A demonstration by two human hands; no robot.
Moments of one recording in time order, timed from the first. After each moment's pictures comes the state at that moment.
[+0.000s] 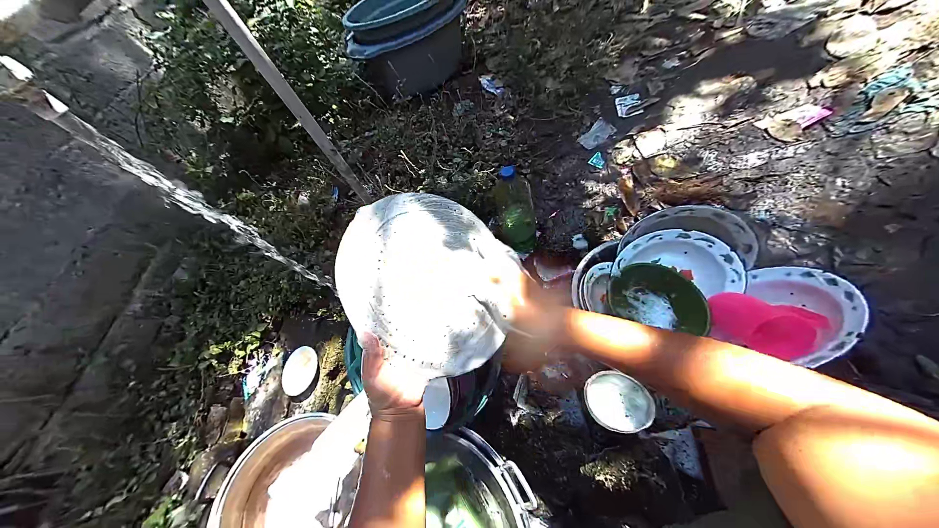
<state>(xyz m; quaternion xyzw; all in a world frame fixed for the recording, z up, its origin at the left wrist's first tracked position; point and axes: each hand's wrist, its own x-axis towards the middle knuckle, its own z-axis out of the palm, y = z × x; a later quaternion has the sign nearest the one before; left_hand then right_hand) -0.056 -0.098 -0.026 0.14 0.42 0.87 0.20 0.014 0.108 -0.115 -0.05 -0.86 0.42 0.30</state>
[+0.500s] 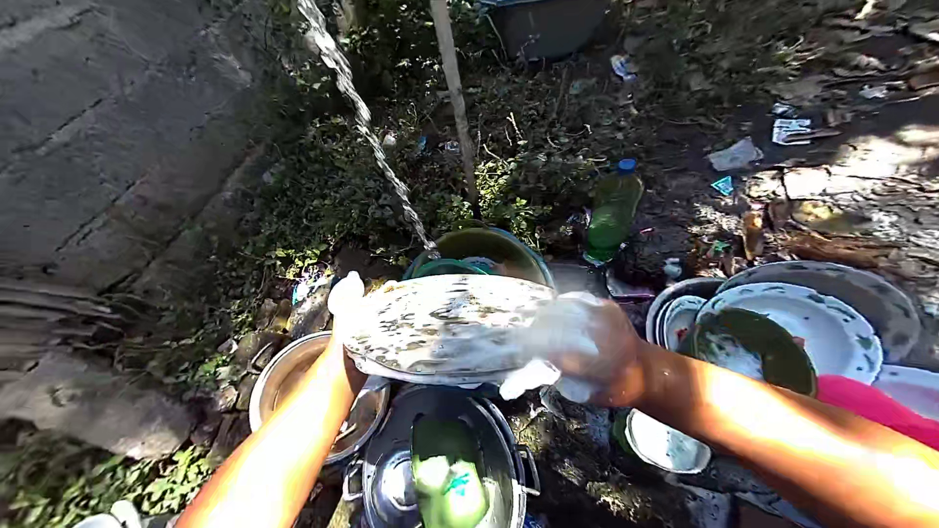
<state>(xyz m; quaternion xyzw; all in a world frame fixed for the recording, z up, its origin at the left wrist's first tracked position) -0.098 -0.217 0.049 0.03 0.70 0.69 0.20 0.041 0.045 -0.035 0.33 -0.77 0.27 0.47</state>
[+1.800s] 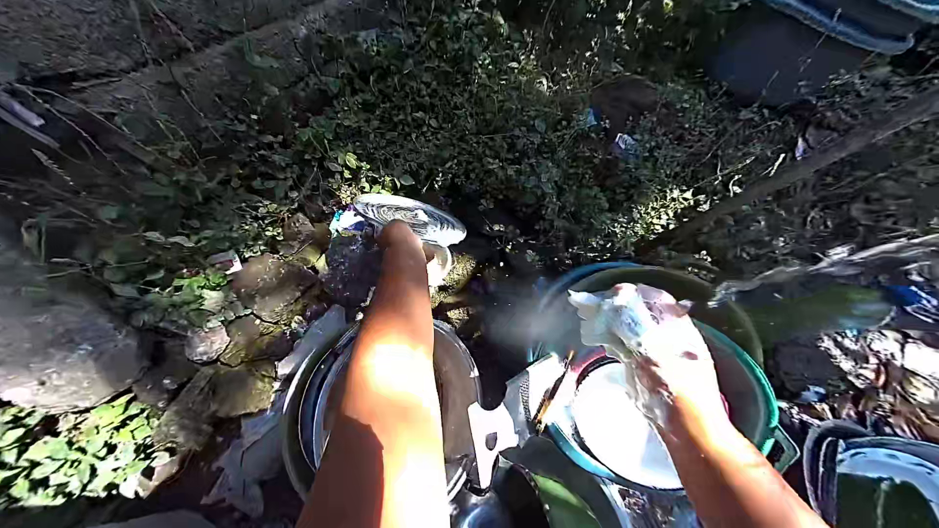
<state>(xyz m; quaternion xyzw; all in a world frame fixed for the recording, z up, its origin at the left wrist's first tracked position) -0.454 -0.420 -0.084 -0.33 0.70 0.63 0.00 -0.191 -0.210 -0.023 -0.10 -0.70 0.68 0.20</state>
